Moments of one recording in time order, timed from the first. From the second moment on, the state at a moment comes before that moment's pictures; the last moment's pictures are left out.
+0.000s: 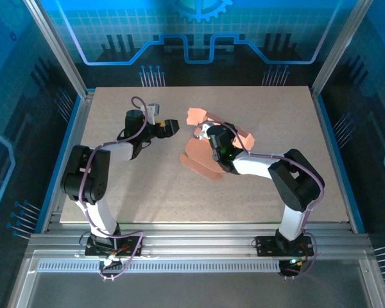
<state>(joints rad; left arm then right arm) -0.14 1.81 0.95 0.43 0.49 -0.42 0.66 1.81 0.97 0.40 0.88 -1.05</state>
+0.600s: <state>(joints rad) -0.07 1.80 0.95 0.25 0.35 -0.50 0.81 1.85 0.81 0.66 0.86 -1.20</state>
